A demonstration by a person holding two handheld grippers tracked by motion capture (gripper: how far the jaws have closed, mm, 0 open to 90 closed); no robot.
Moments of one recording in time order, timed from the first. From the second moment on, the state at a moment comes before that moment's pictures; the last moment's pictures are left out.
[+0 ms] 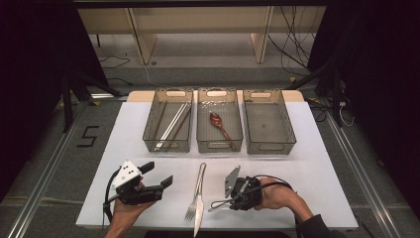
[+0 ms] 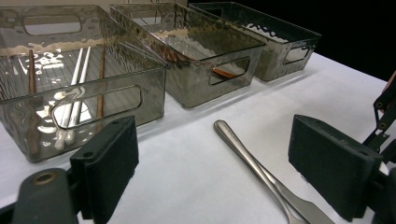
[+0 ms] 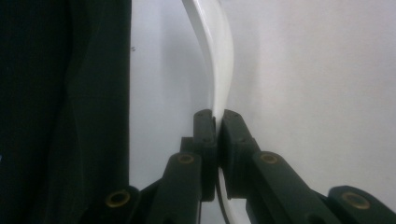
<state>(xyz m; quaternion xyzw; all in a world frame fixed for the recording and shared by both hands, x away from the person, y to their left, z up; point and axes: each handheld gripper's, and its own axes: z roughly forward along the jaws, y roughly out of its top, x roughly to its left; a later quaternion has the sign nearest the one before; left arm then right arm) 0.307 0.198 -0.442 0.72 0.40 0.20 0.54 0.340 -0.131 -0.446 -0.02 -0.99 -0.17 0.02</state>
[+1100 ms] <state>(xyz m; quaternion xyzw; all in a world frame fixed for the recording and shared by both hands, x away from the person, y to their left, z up) 0.307 0.198 -0.442 0.71 0.40 0.20 0.54 0.387 -0.138 -0.404 -0.18 -0.94 -0.28 -0.03</state>
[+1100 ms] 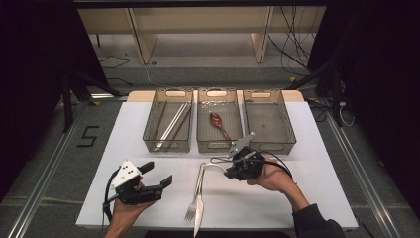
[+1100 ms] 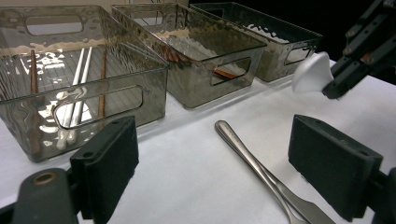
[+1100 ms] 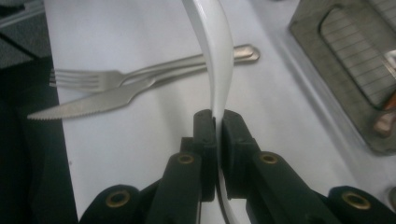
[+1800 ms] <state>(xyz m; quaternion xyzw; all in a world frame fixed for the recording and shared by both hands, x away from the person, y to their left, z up) 0.307 0.200 -0.442 0.71 0.40 0.20 0.54 0.413 -0.131 -0.378 -0.25 -0.91 -0.34 -0.03</state>
